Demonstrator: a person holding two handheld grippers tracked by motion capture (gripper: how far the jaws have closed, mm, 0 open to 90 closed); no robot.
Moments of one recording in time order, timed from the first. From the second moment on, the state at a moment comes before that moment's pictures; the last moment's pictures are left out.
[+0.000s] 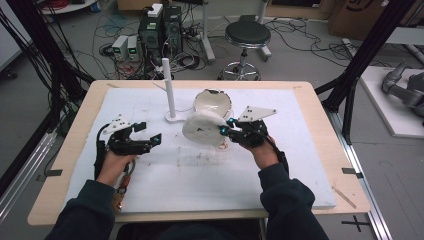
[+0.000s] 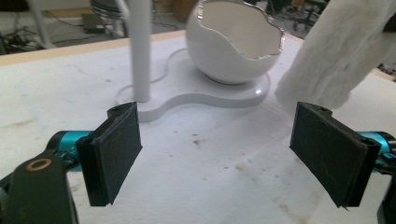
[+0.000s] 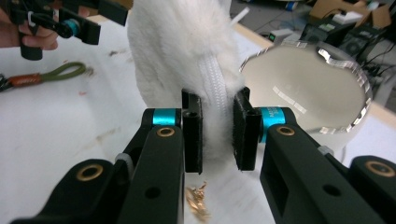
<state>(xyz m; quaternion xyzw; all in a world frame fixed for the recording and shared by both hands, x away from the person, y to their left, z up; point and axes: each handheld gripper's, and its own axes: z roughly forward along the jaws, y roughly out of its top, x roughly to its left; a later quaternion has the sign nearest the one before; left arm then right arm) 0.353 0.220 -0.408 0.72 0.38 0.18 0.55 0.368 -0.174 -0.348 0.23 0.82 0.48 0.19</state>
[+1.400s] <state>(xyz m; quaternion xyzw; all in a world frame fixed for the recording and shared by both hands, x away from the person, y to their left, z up) 0.356 0.238 -0.415 0.70 0.42 0.18 0.55 0.457 -0.142 -0.332 0.14 0.88 0.28 0.35</state>
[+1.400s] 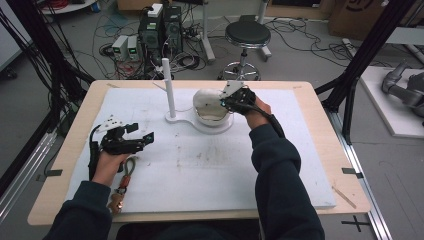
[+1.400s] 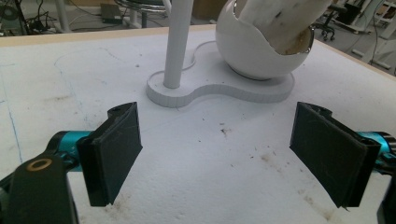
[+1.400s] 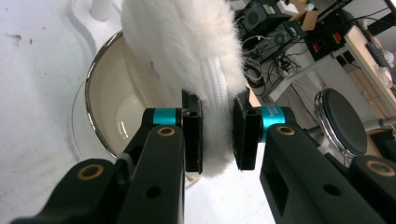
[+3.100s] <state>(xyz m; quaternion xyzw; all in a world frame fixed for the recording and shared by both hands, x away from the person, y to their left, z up) 0.349 0.255 -0.417 0.69 0.45 0.20 0.52 0.369 -0.288 -0.396 0.41 0.78 0.41 0.23</state>
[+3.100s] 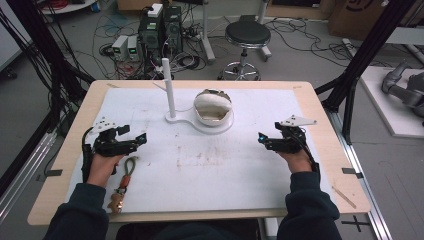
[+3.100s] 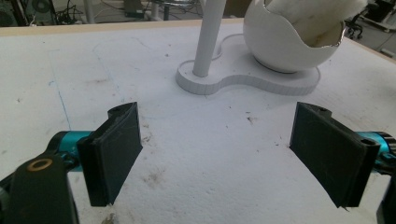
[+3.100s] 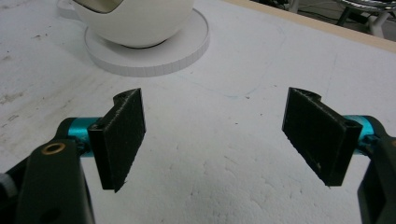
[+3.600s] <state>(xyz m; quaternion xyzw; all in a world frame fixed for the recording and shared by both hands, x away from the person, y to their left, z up) 0.348 0.260 -0.415 0.69 0.46 0.20 0.52 0.366 -0.291 -0.400 0.42 0.78 0.40 0.23</state>
